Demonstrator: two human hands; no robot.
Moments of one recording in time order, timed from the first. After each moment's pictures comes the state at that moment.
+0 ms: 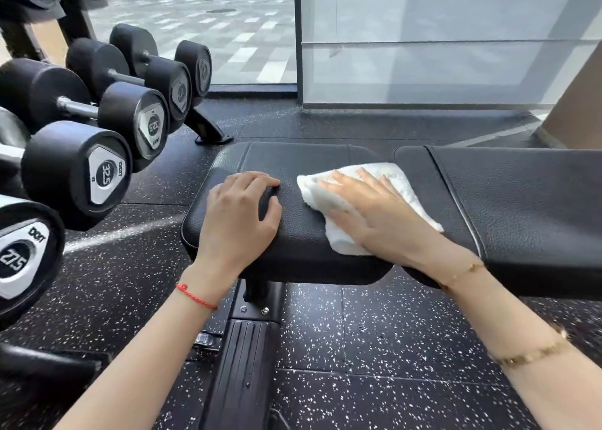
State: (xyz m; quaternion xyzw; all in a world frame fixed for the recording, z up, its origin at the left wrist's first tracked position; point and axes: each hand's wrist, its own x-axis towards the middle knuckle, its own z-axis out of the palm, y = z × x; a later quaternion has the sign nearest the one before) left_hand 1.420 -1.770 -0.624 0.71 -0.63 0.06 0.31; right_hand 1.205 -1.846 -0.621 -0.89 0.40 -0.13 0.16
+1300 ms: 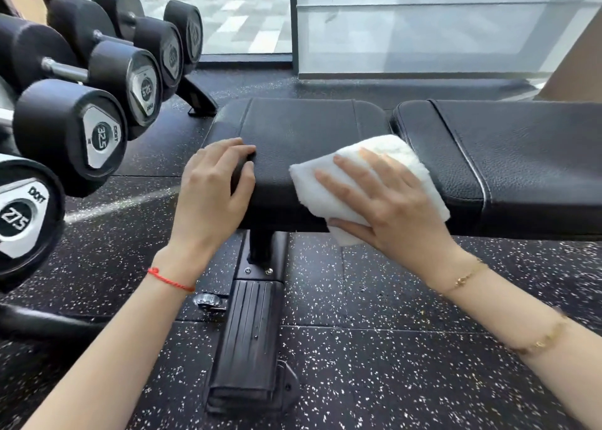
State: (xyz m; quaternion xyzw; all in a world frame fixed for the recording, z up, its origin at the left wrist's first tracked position) left_hand 1.450 -1.728 -0.644 0.68 -0.64 0.06 0.36; right_hand 1.192 -1.789 -0.659 -0.89 0.32 -0.23 -0.25
